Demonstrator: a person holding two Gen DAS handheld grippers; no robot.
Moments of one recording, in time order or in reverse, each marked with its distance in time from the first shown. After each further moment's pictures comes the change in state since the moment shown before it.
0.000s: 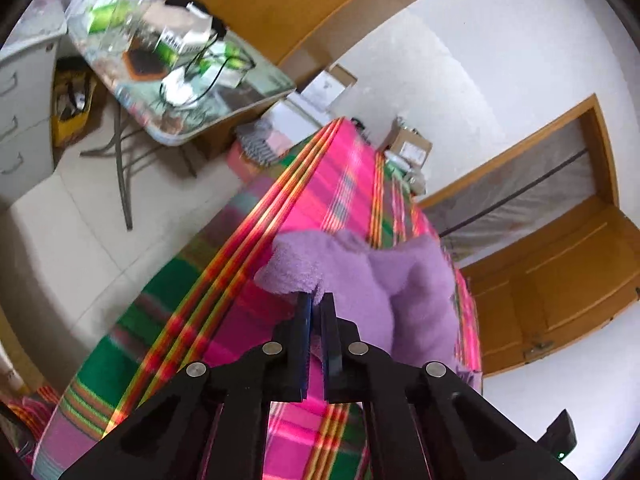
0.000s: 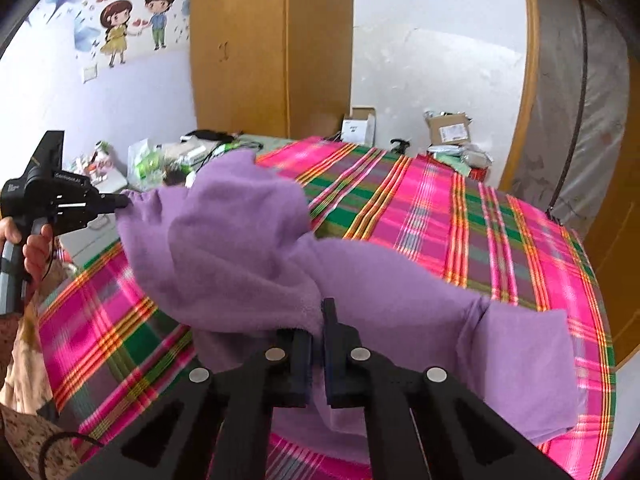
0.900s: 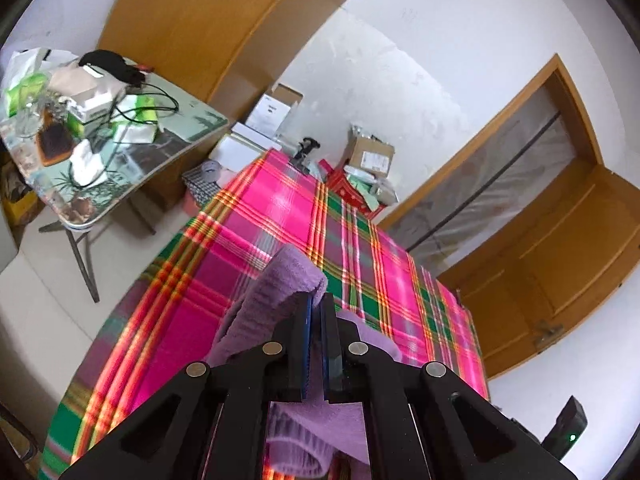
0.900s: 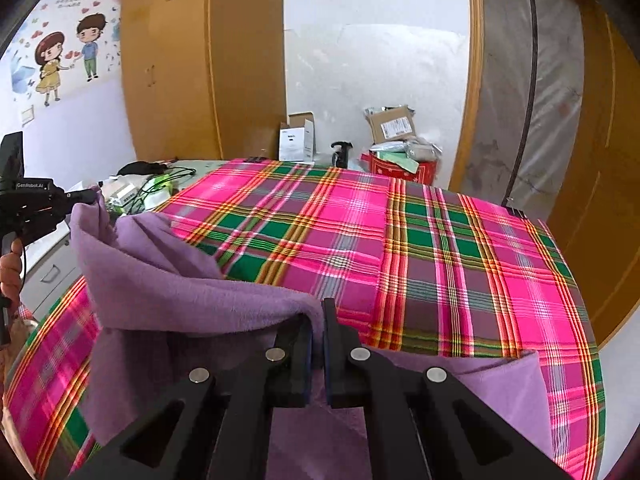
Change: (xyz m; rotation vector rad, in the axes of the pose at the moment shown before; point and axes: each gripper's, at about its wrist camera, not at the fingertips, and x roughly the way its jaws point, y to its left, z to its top) left arm 0.081 -0.093 0.057 0.183 -0.048 -0.040; right arm 0.055 -0.076 0.042 0.155 0.007 -0.158
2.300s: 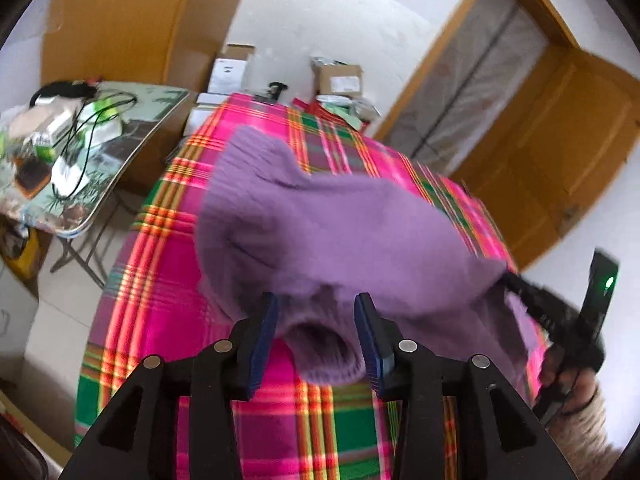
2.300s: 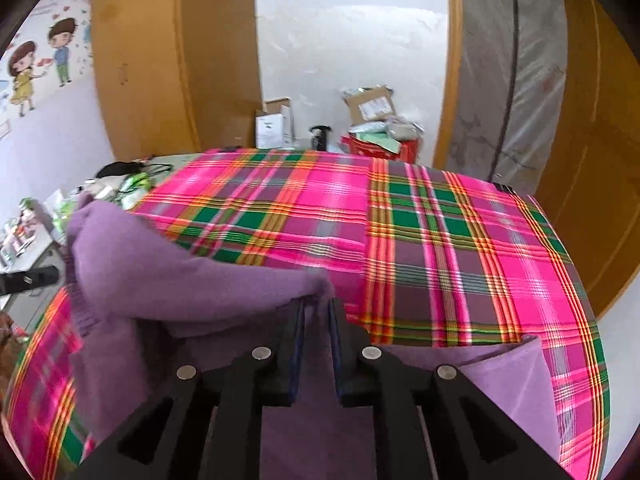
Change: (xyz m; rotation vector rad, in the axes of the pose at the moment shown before) left arm -0.007 -0.023 -0.066 0.333 0.217 0.055; right arm 0.005 0.006 -0.007 0.034 0.029 -0.021
